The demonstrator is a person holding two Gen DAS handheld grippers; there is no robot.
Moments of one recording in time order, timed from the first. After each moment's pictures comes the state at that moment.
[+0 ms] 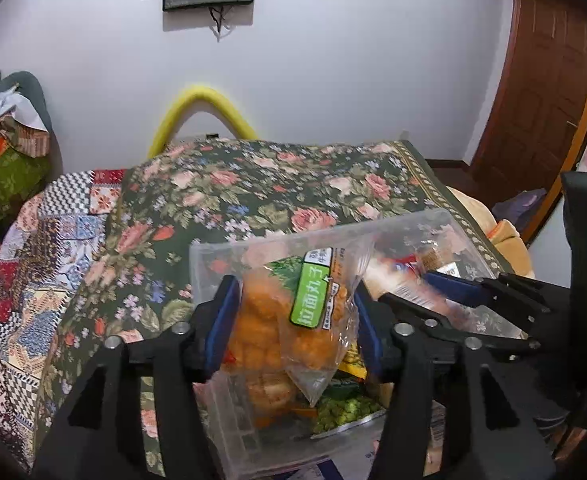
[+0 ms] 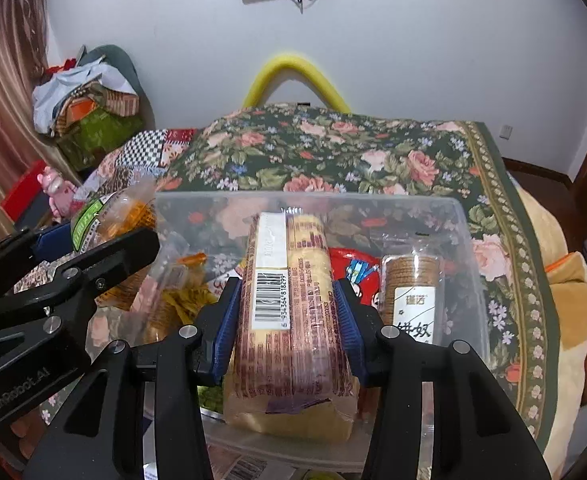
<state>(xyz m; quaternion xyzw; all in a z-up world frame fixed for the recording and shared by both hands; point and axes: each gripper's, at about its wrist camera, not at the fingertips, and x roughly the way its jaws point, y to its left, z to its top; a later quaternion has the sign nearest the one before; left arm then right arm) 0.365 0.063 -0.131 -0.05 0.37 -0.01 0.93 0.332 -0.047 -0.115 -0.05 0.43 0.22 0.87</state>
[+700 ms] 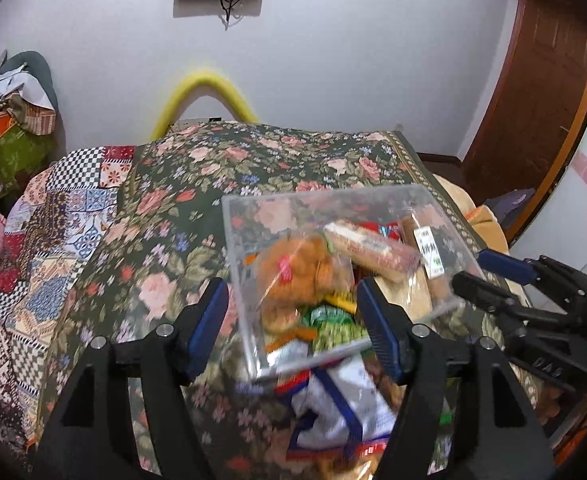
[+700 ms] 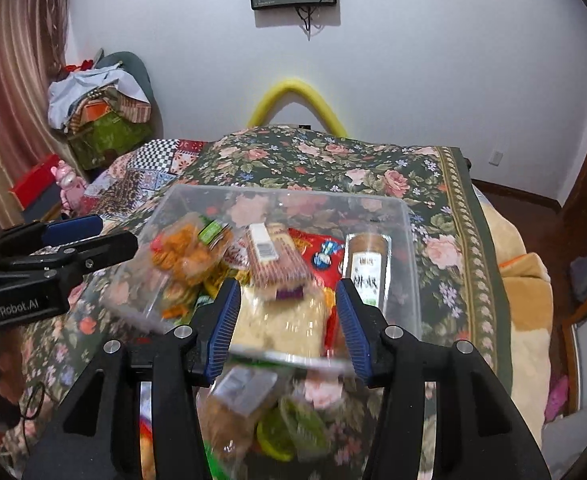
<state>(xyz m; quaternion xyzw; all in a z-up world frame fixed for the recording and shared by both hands) 0.295 0.077 -0.111 -0.07 0.39 -0.01 0.92 0.269 -0.086 -0.079 -0.06 0.38 0.23 0.89</state>
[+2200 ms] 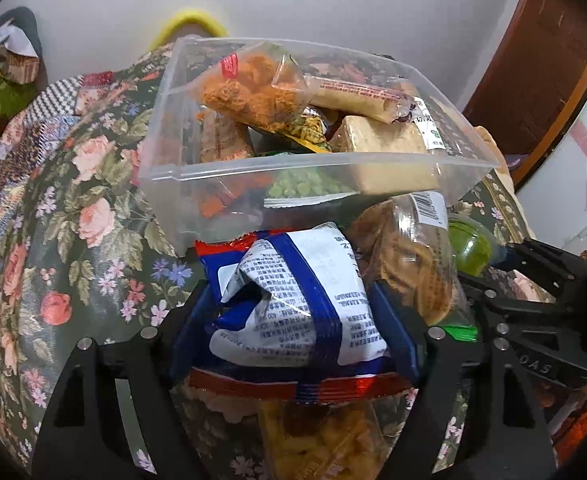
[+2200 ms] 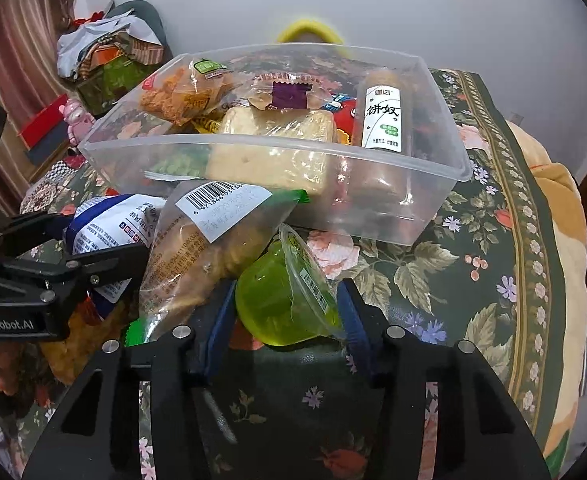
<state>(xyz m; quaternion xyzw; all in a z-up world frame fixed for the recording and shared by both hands) 0.265 0.035 -0.213 -0.09 0.46 -0.03 0.88 0.232 -0.102 -0.164 -0.09 0.46 0.25 0.85</state>
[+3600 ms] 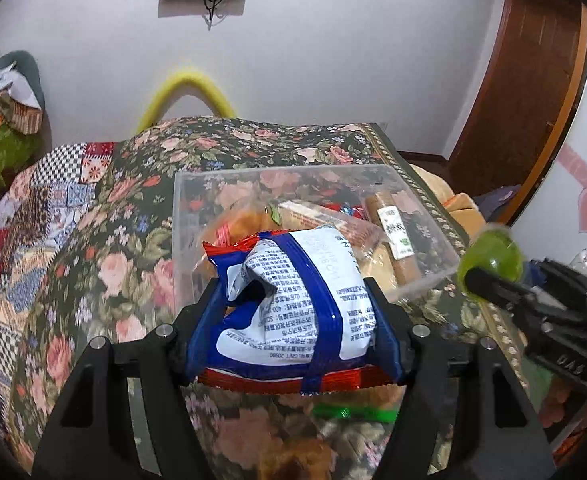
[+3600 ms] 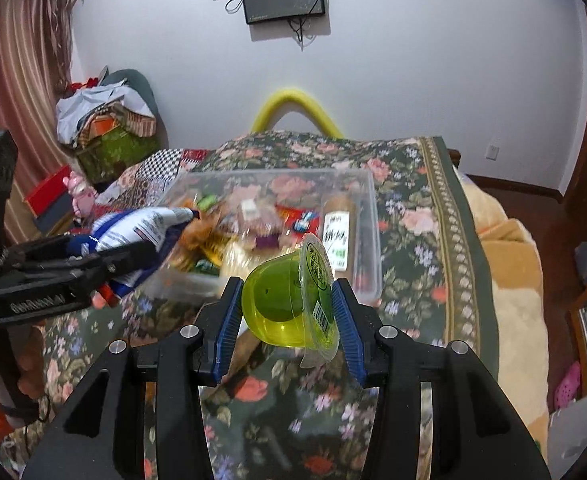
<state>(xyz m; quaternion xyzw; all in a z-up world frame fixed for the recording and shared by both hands) 0.292 0.038 -0.130 -0.07 0.38 -0.04 0.92 0.247 -0.126 -0.086 -0.03 0.36 0.24 0.90</state>
